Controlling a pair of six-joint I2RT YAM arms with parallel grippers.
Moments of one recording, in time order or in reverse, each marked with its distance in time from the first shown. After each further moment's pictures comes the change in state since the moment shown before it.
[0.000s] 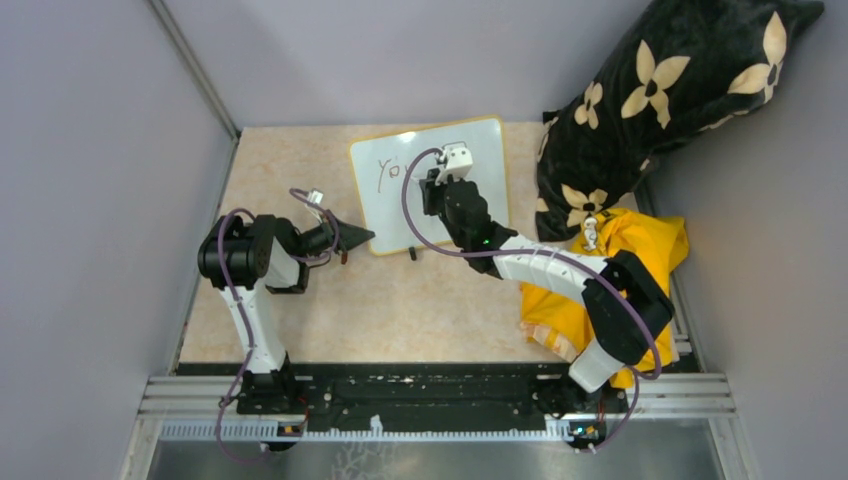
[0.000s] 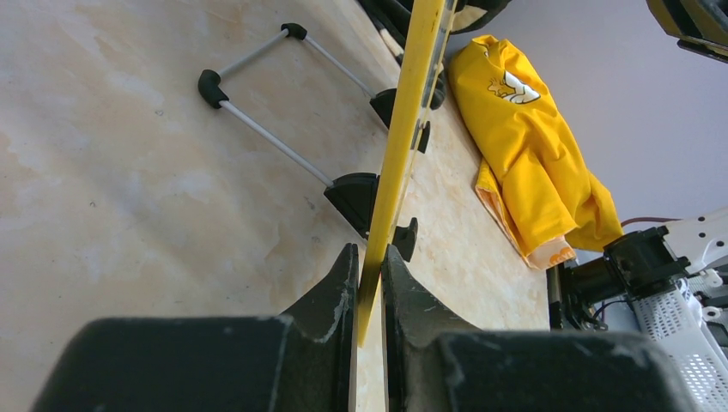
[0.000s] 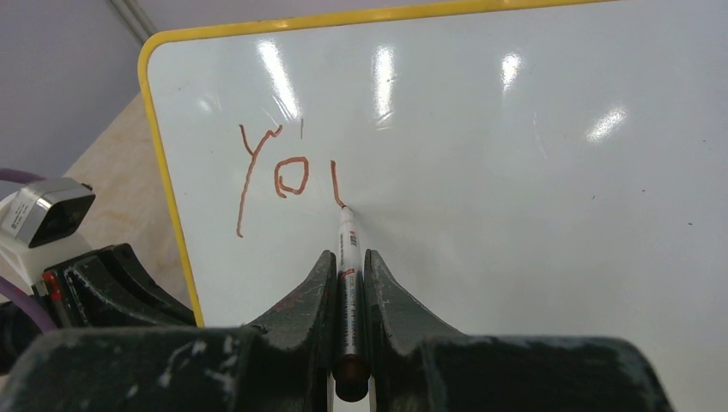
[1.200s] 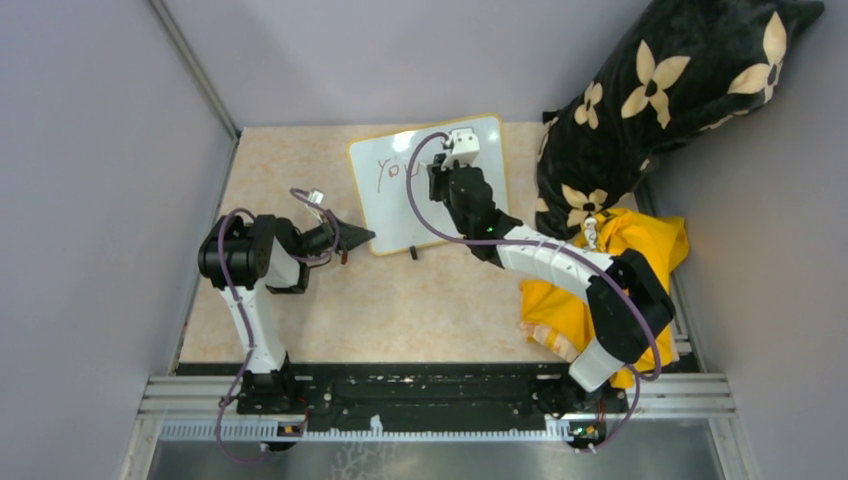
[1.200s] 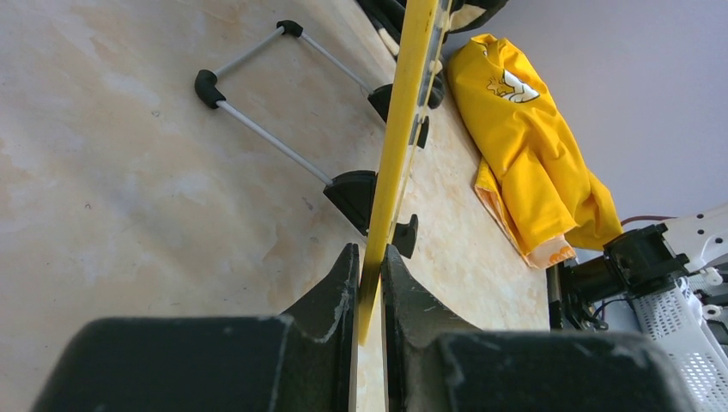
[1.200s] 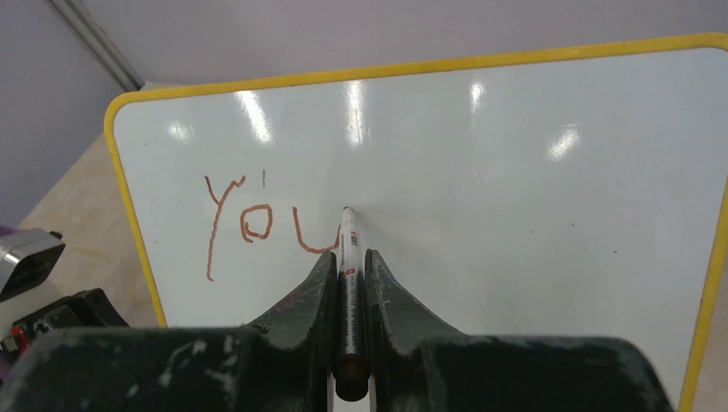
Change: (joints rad) left arm -0.003 0.000 0.000 0.000 0.001 0.003; right arm -0.045 -0.003 0.070 -0.055 0.019 -0.021
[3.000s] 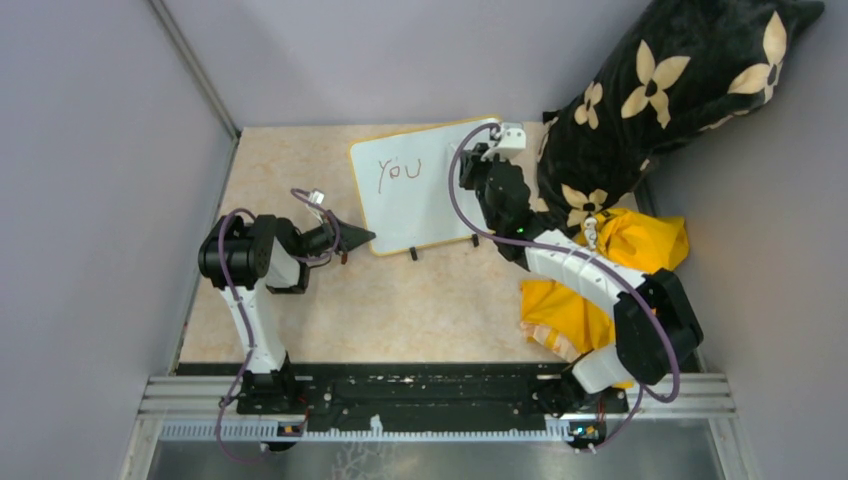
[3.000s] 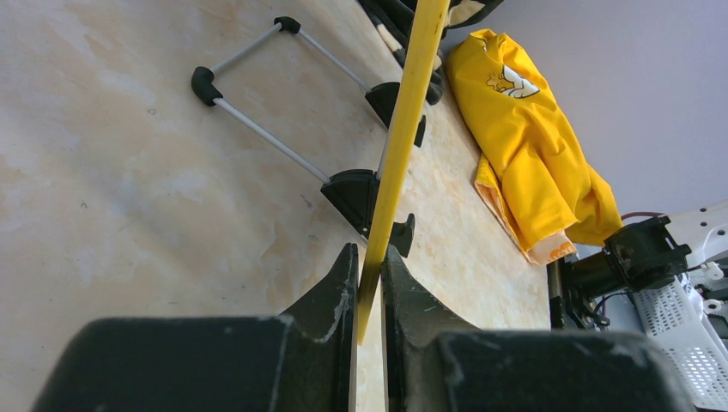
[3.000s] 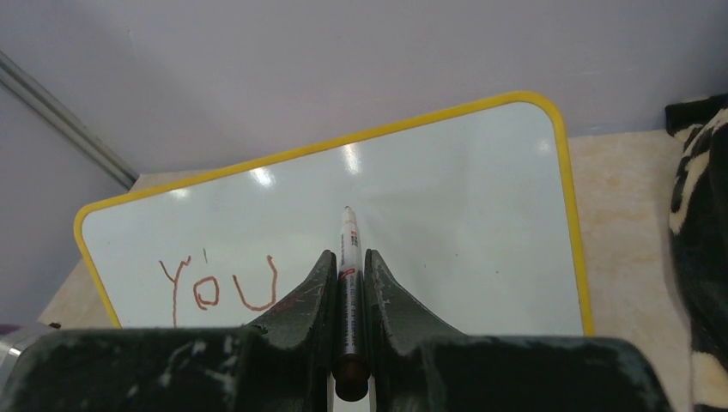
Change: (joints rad) left arm -0.002 0.000 0.000 0.000 0.006 0.005; right arm -0.122 -0.151 -0.113 0.066 0.000 0.093
